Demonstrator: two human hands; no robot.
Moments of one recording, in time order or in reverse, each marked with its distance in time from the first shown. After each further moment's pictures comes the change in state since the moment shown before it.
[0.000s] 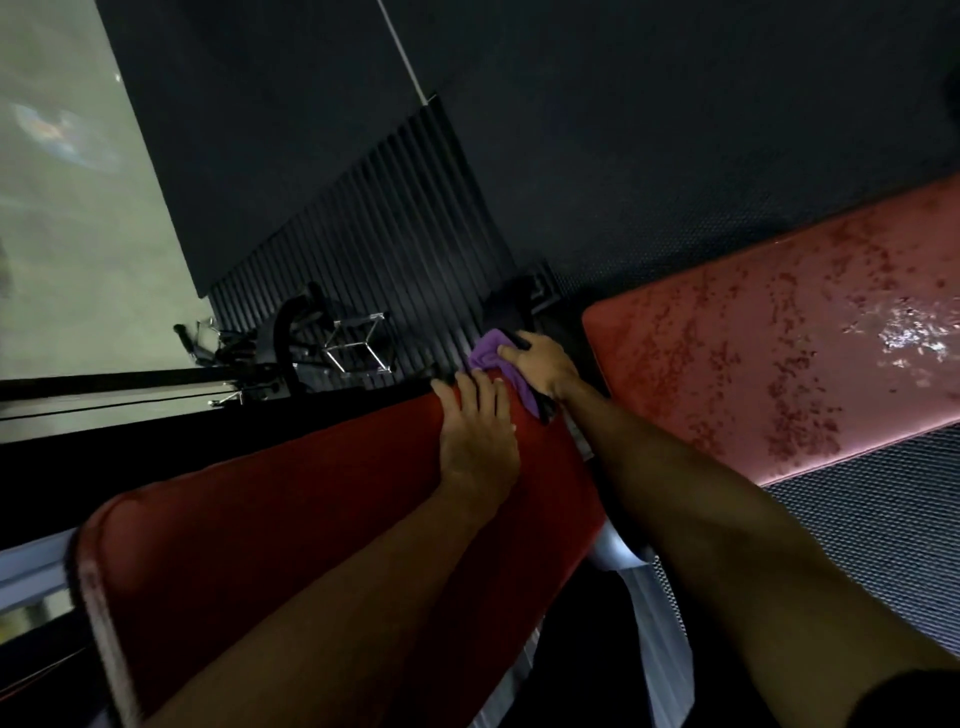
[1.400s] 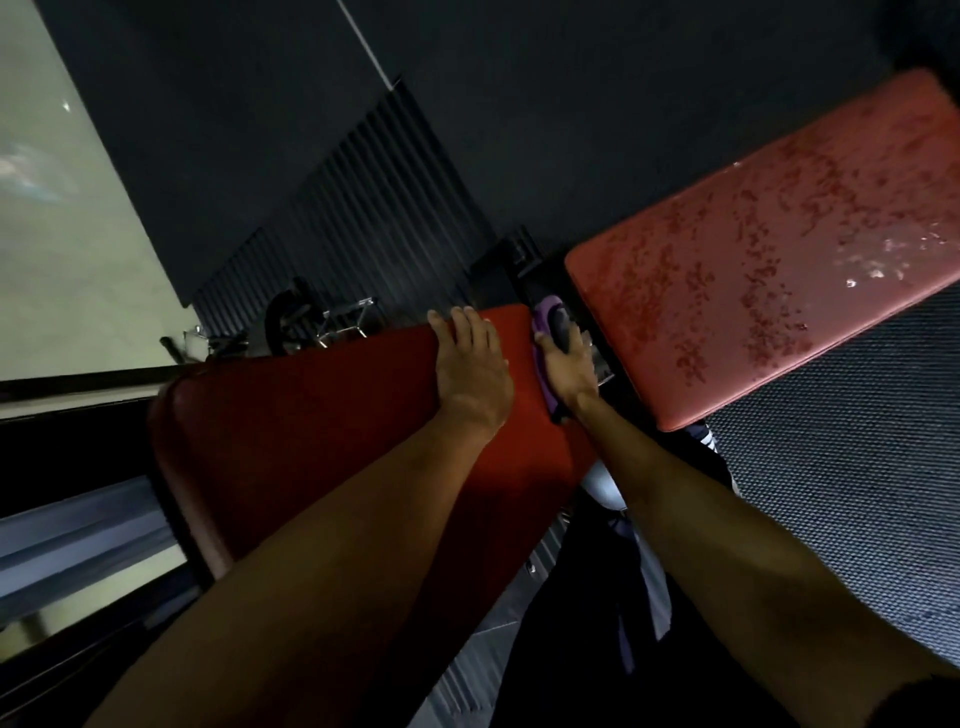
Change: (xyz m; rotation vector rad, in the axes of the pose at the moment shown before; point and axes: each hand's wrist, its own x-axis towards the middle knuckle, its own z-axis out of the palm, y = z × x) left_hand -0.032 -0.013 -0.008 0.119 -0.003 0.025; right_hand -0.116 0.035 0.044 0.424 0.318 0.259
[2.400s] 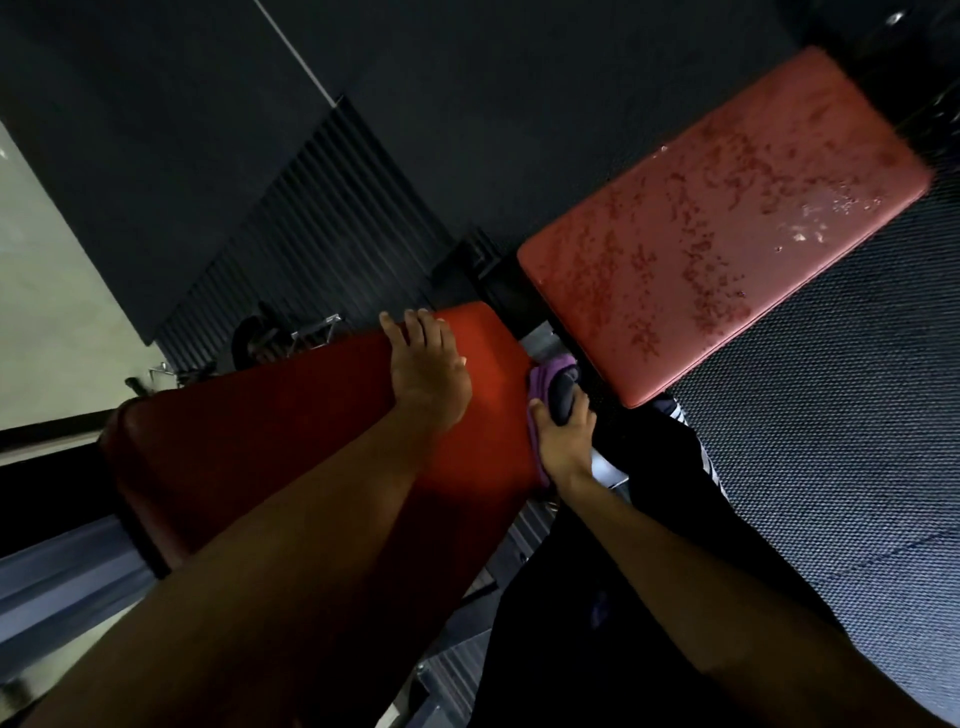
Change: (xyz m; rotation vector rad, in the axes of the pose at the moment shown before) left_hand -0.001 -0.007 0.003 -0.018 0.015 0.030; right_hand -0.090 0.083 -0.005 0.192 0.242 0.060
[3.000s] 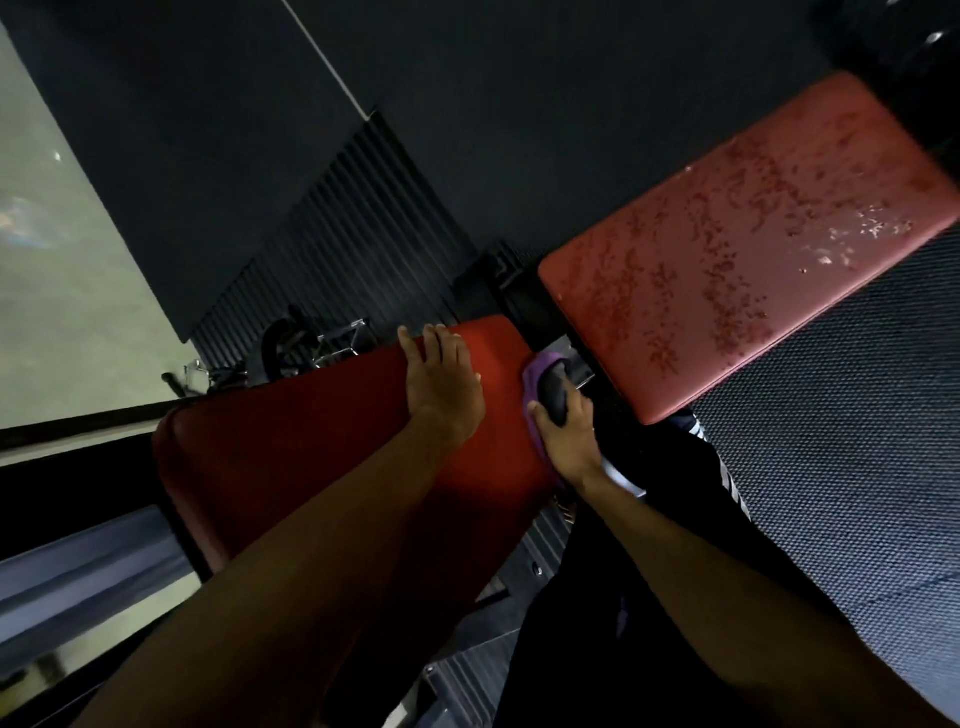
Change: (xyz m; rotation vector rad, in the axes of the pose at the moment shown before) left_hand -0.009 -0.004 -0.005 -0.046 -0.012 -0.018; right_hand 0.016 -0.015 -0.001 -0.172 -0.201 -0.172
